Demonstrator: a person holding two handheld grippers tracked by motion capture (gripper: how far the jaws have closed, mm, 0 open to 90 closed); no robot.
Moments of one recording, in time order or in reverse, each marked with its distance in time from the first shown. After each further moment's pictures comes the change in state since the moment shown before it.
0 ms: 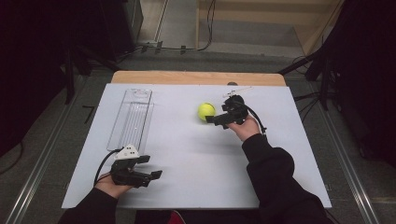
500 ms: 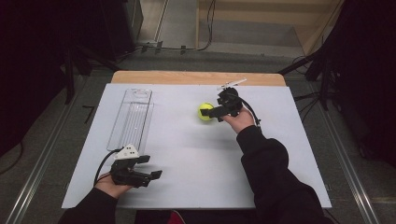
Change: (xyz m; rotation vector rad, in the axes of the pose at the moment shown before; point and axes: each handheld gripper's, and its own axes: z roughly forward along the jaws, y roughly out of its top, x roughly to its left) left arm 0.000 0.000 0.000 -0.001 -0.002 0.001; right arm 0.000 0.026 0.014 0.010 -0.005 -0.014
